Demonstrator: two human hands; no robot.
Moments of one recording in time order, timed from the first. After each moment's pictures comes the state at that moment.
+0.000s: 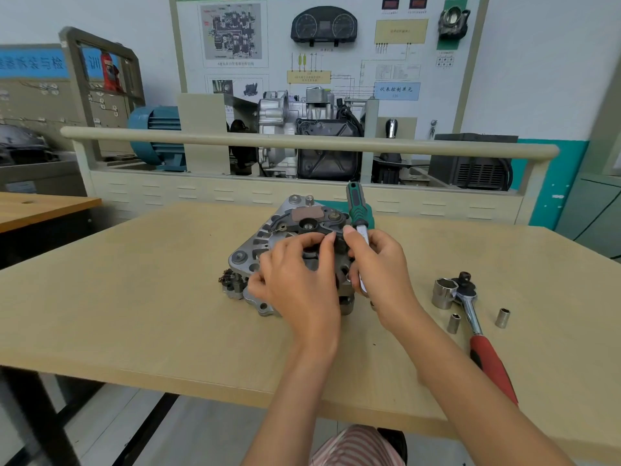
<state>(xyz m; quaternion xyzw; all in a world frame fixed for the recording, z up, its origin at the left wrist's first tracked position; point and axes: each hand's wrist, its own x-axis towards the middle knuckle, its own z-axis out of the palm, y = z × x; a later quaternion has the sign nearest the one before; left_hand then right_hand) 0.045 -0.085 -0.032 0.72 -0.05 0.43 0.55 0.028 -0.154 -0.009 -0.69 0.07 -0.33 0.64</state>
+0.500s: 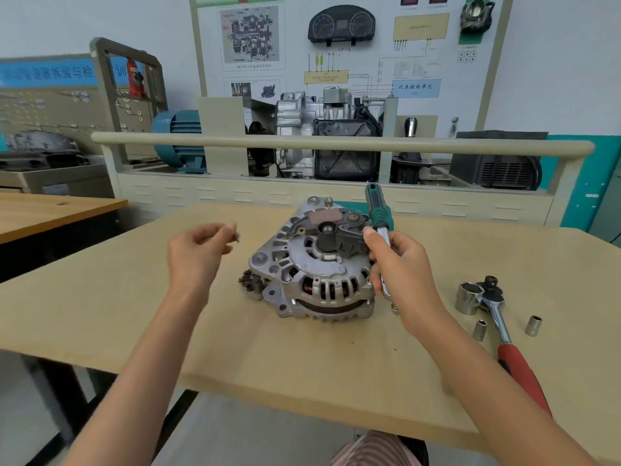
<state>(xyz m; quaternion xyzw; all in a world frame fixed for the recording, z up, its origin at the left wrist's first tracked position) 0.124 0.051 -0.009 0.71 -0.05 0.20 0.67 0.024 -0.155 -0.008 -0.71 0.06 -0.32 0.63</state>
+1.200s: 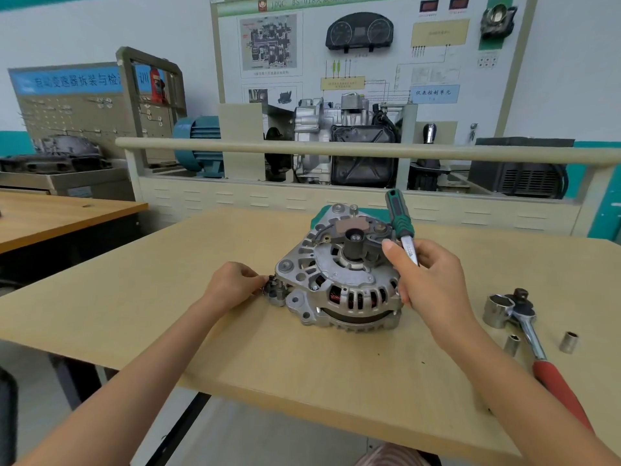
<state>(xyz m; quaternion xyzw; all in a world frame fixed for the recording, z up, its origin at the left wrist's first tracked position) 0.194 0.067 -0.058 0.90 -0.08 0.05 0.42 0.029 -0.155 -0.013 -0.73 0.05 -0.37 0.57</state>
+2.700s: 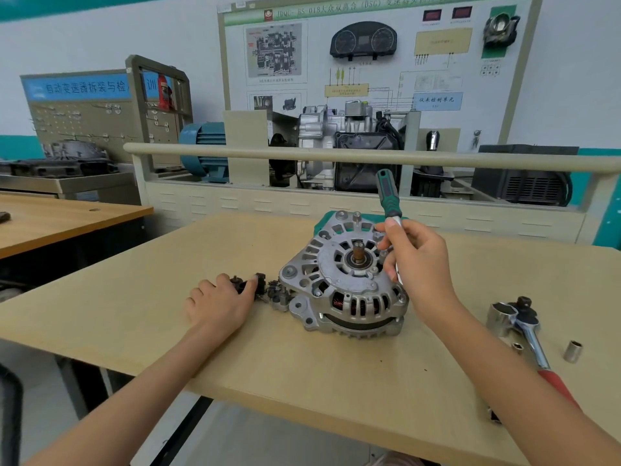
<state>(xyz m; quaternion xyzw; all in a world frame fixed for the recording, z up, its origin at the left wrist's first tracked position) 0.176 0.071 -0.075 0.96 0.08 0.13 0.23 0.051 -0.146 0.009 -0.69 0.00 -0.37 0.62</state>
